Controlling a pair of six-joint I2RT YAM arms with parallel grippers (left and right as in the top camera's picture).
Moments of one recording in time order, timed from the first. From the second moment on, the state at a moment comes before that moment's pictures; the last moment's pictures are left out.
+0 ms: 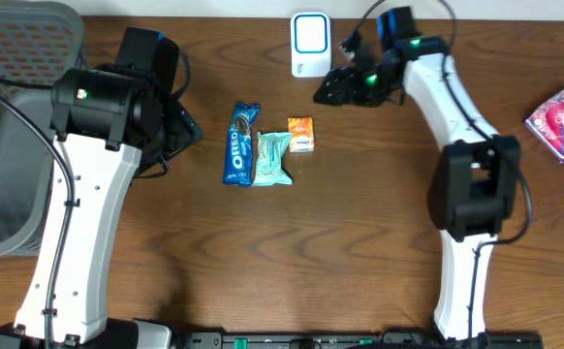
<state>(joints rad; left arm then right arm) -0.21 1.56 1.86 -1.65 -0.22 -0.85 0.18 2.32 2.00 -0.94 -0.65 0.05</state>
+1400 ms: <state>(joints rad) -0.21 1.56 1.86 -1.65 -0.22 -0.85 0.29 2.47 2.00 -1.07 -0.67 0.18</state>
